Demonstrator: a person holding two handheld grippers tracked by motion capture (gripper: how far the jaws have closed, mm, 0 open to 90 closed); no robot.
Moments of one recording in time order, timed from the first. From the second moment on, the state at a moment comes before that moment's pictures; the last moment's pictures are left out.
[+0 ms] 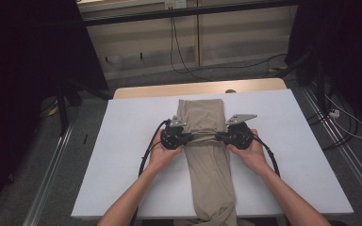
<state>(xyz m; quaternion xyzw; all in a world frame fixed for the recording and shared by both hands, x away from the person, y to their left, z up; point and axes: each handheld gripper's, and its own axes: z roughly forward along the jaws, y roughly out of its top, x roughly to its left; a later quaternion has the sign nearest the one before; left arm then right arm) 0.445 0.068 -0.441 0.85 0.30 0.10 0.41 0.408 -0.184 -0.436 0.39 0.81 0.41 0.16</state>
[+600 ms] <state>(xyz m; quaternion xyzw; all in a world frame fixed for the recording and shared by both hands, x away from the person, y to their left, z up) 0.354 0.077 -0.410 0.87 0.22 0.06 0.44 0.320 -0.202 -0.416 0.36 0.81 0.45 0.10</state>
